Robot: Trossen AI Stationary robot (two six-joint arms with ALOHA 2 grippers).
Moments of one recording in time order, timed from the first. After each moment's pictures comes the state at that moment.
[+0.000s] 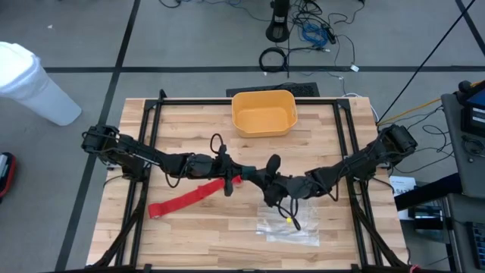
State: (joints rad) left arm -0.15 1.53 0.71 0.58 -0.24 -0.20; right arm 0.38 1.55 0.87 0.44 0.70 -0.85
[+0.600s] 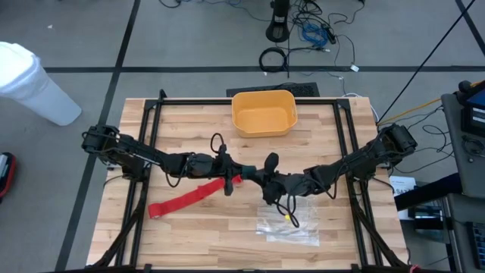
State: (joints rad) left arm -0.15 1.53 0.71 0.58 -0.23 -0.20; right arm 0.35 1.55 0.87 0.40 0.65 -0.80
